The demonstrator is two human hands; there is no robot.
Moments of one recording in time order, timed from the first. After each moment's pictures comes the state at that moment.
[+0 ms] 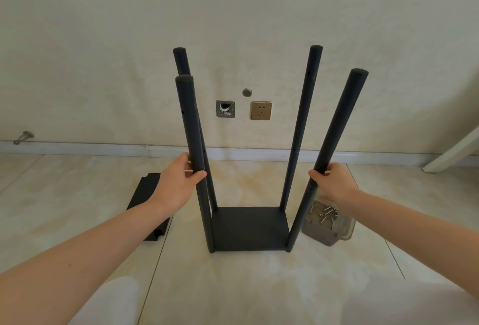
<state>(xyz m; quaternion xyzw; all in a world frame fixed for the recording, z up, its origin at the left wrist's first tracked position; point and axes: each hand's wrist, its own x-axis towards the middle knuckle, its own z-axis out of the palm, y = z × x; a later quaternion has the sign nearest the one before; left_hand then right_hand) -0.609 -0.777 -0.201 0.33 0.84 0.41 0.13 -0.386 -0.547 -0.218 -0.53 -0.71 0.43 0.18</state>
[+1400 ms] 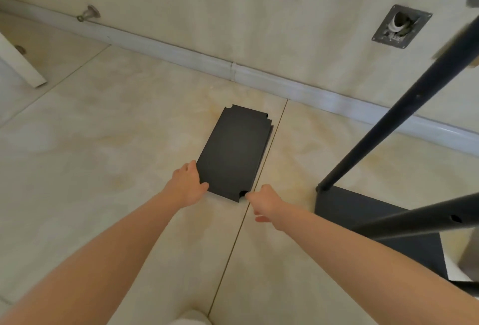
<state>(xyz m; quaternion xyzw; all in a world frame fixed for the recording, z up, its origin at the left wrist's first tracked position) -0.859 -0.924 -0.493 0.16 0.93 0.15 0.30 -0.739 -0.763 -0.493 -0.44 -0.69 0.54 -0.22</state>
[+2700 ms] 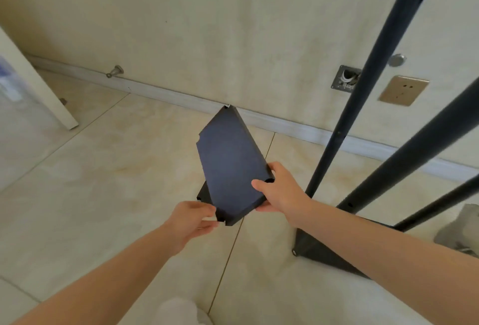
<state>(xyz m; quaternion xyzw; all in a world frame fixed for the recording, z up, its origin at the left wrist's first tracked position) -0.762 -0.943 -0.380 -0.10 0.71 0.57 0.39 -0.684 -0.751 -0.327 -0.31 -0.72 0.62 -0.02</state>
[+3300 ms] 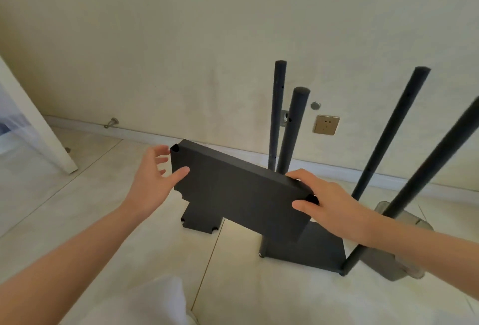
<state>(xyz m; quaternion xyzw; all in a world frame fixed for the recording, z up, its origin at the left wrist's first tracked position) -0.703 -0.955 -0.188 0.20 0.82 0.53 0.01 -0.465 -0.700 -0.157 -0.13 -0.93 0.34 0.03</state>
